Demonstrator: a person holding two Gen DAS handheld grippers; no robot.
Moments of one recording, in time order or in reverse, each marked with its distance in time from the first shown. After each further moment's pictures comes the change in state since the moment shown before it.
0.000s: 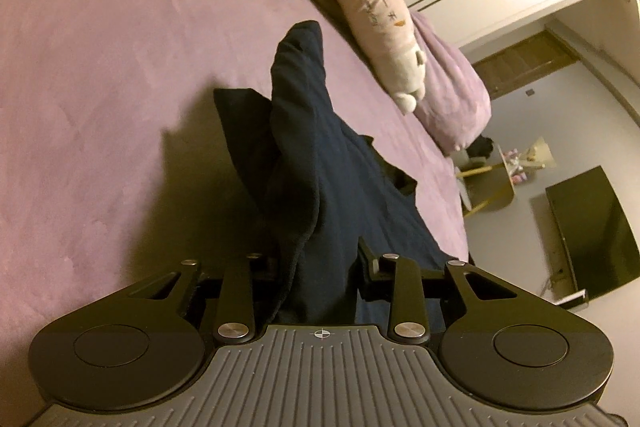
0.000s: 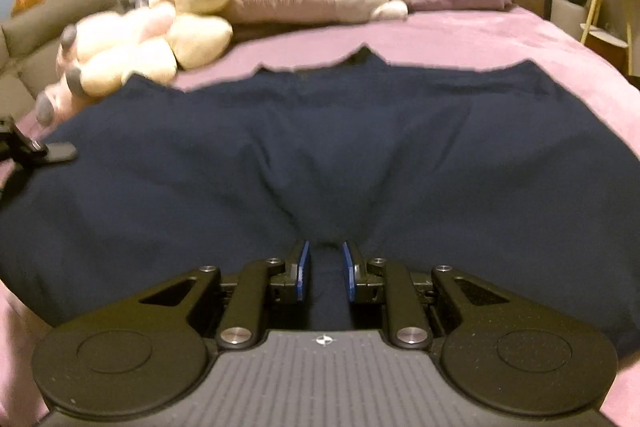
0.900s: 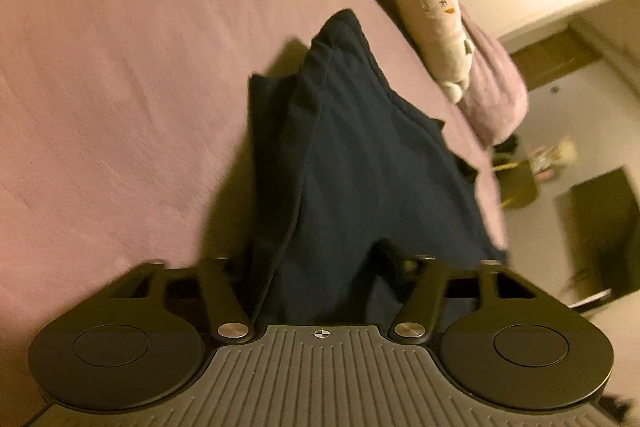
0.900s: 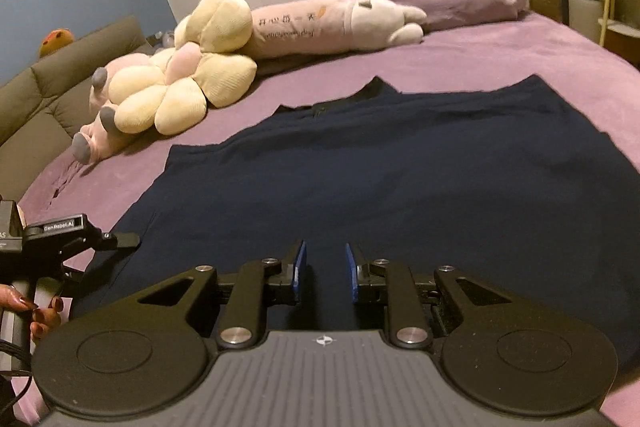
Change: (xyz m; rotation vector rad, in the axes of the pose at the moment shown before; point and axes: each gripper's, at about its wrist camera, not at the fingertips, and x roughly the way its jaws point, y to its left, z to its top) left arm 0.023 0.069 -0.012 -0.060 0.032 0.039; right arm -0.002 -0.022 0.011 0.051 -0.006 0.113
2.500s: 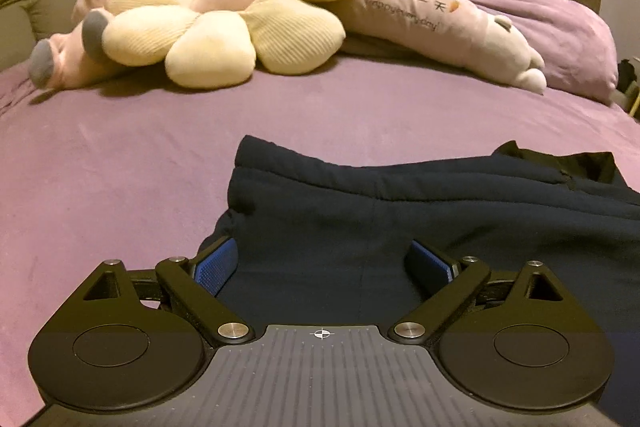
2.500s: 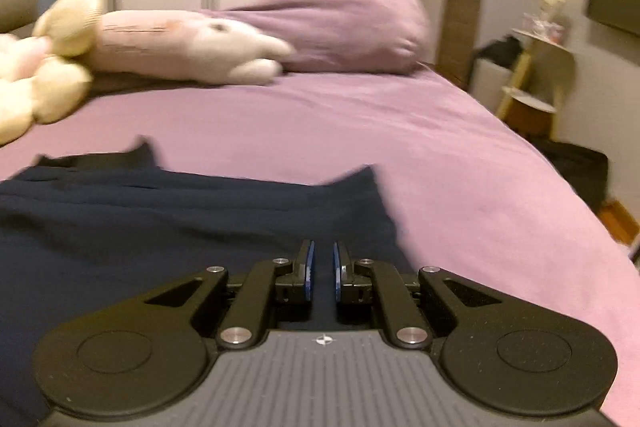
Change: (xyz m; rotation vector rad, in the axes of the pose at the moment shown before) left arm 0.114 -0.120 0.008 0.601 -0.386 0.591; right arm 0.088 -0.148 0.082 -0.061 -0.108 -0.389
